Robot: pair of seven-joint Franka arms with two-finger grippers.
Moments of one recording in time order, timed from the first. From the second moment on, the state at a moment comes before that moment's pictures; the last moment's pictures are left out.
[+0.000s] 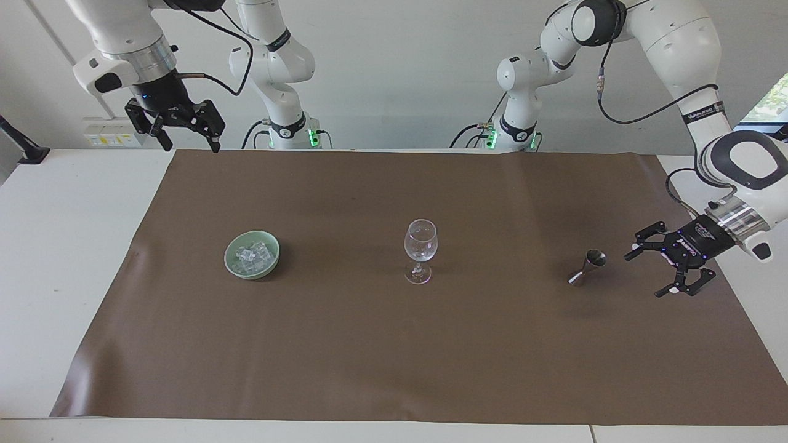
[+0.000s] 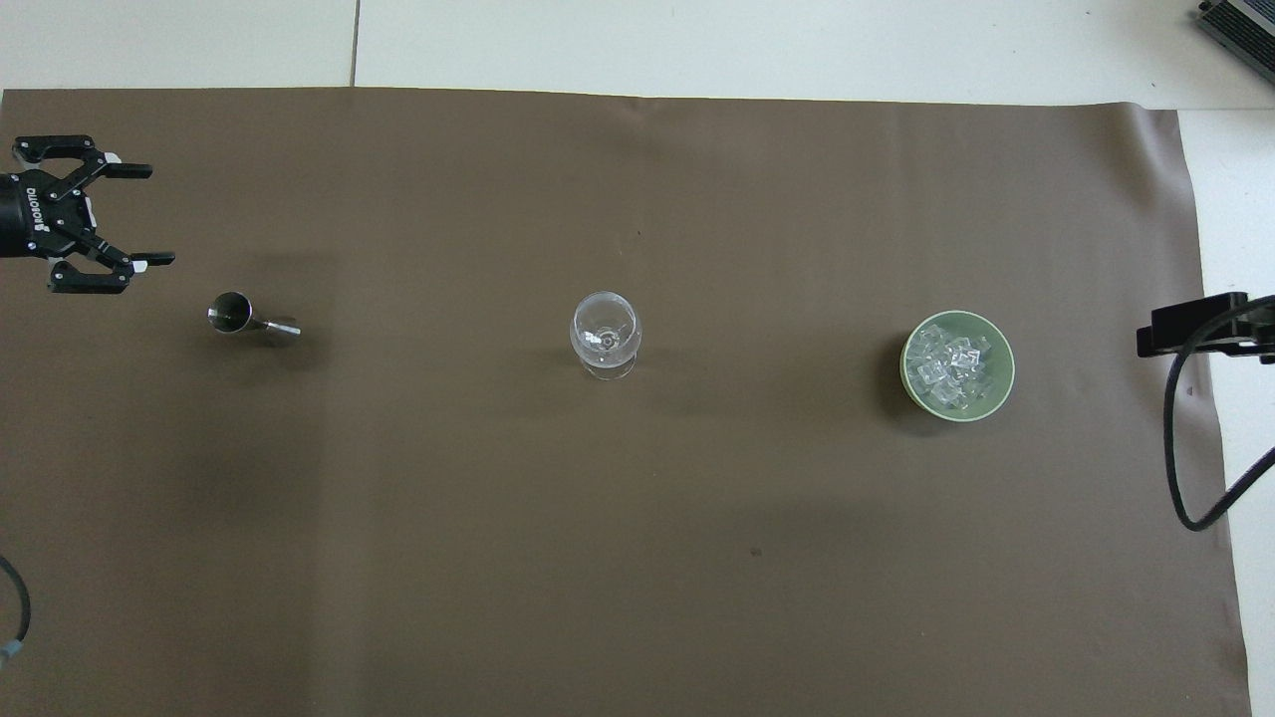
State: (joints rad) left arm 0.26 0.40 0.02 -1.58 -0.86 1.88 -1.14; right arm 0.02 -0.07 -0.06 -1.57 0.01 1.52 0.03
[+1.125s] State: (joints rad) left arm 0.41 0.56 -0.02 -1.60 -0.91 1.71 -0.86; right arm 0.02 -0.07 -0.06 -1.57 0.01 1.52 0.03
